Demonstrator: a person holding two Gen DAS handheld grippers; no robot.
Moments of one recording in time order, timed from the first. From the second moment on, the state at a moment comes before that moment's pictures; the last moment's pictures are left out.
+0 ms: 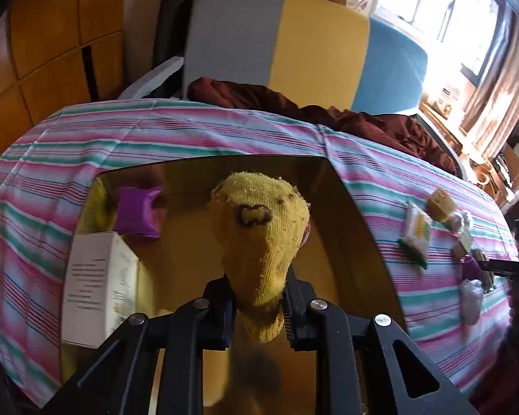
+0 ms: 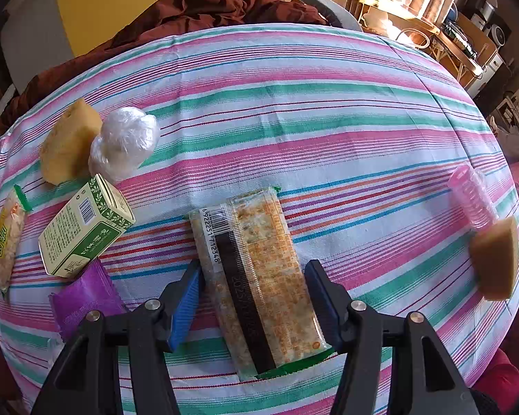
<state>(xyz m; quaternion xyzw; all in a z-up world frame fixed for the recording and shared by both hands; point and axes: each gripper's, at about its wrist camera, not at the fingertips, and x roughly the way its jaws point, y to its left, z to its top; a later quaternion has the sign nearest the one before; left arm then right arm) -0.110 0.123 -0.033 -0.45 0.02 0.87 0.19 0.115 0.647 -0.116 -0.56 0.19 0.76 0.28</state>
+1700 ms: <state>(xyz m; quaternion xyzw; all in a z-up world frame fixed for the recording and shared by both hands) -0.077 0.037 -0.033 -0.43 -0.03 0.89 0.12 -0.045 0.372 0.011 -0.44 0.12 0.89 -0.01</state>
